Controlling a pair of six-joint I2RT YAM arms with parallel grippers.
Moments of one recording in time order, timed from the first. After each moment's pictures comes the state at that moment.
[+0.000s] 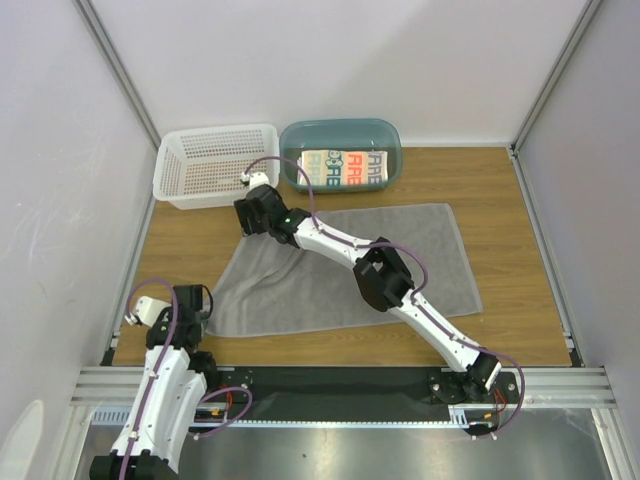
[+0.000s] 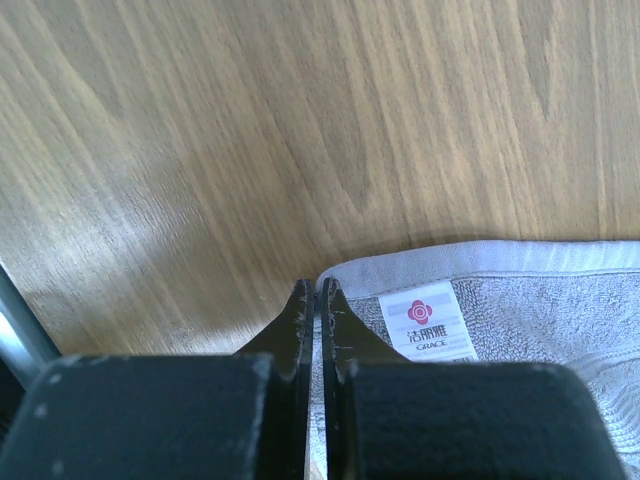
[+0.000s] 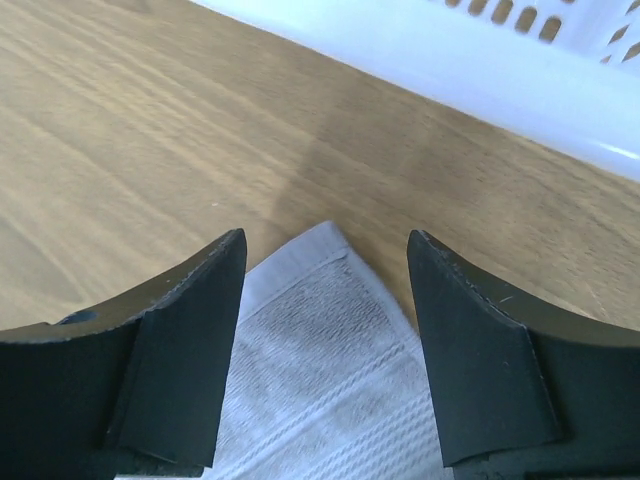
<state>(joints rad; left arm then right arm) 0.02 0.54 0.28 -0.84 -0.49 -1.20 0.92 2.73 2.47 -0.27 0.17 0.34</state>
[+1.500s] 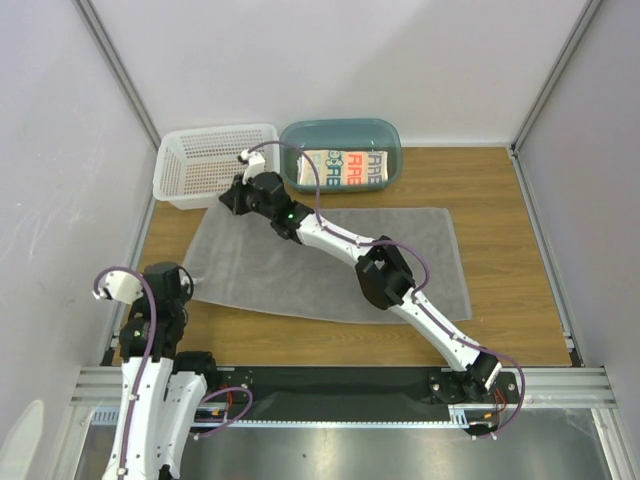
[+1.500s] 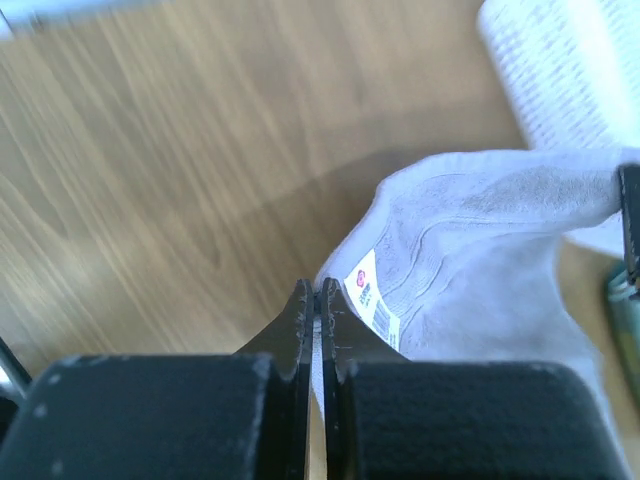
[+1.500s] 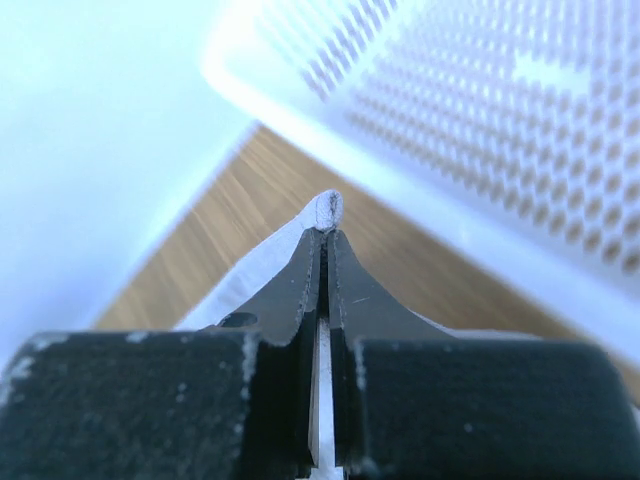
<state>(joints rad) 0.01 0.49 0.61 -0.89 -0.55 -1.05 0.90 2.75 2.50 0.11 -0.06 0.49</state>
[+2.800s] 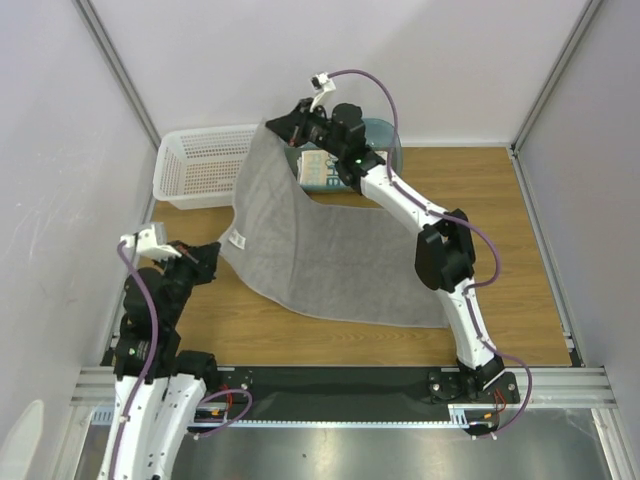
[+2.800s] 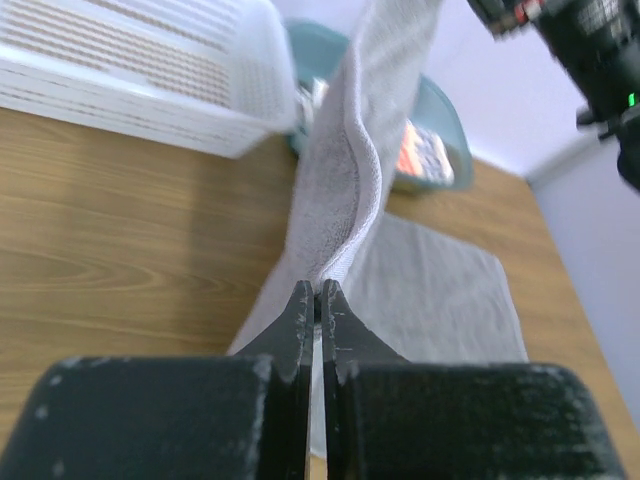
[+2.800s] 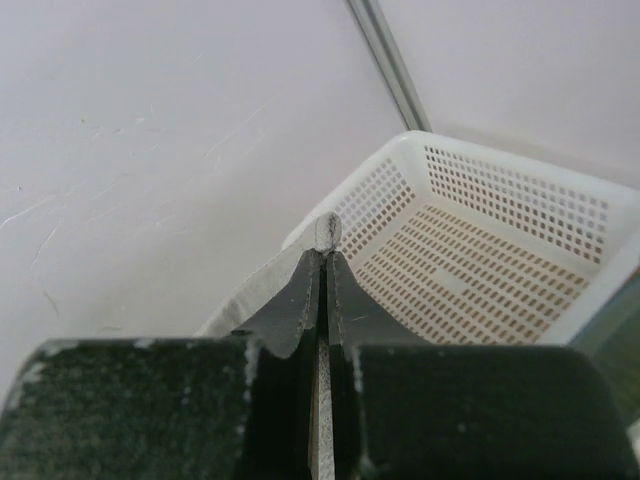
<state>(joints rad) -0.08 0.34 0.64 -0.41 0.06 -0.52 0.62 2.31 2.19 0.31 -0.38 0.55</state>
